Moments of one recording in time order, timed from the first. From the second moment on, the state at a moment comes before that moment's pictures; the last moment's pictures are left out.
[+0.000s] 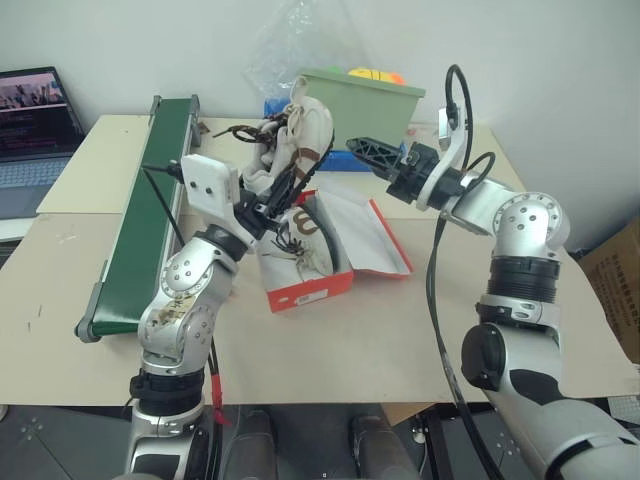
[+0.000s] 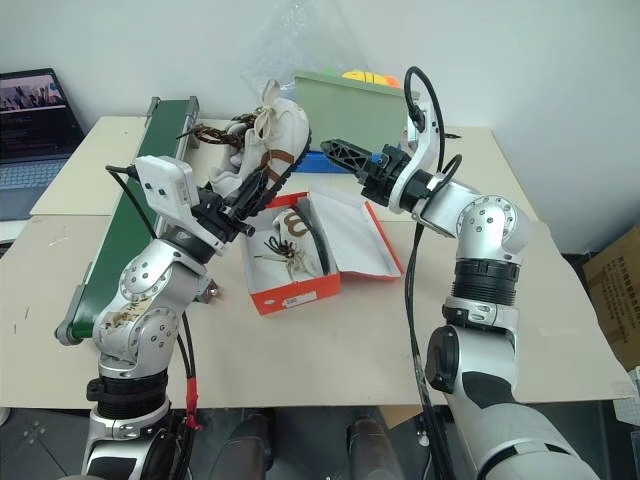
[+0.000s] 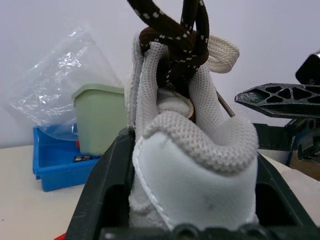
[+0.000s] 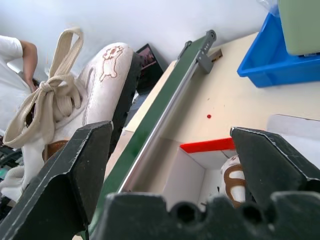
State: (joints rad) left arm -0.46 0.23 0.07 -0.40 -0.43 0.46 -0.24; right arm -1.01 -0.26 -0.36 0.27 0.77 1.09 0.41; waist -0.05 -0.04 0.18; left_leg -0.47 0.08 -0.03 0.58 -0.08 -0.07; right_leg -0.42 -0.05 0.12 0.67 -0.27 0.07
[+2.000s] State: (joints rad) left arm -0.53 0.09 -0.04 -0.30 -0.37 0.39 -0.30; right arm -1.07 -0.28 -0.35 0.24 0.81 1.11 0.41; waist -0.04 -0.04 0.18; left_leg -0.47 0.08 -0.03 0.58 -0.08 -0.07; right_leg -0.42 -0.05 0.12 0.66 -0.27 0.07
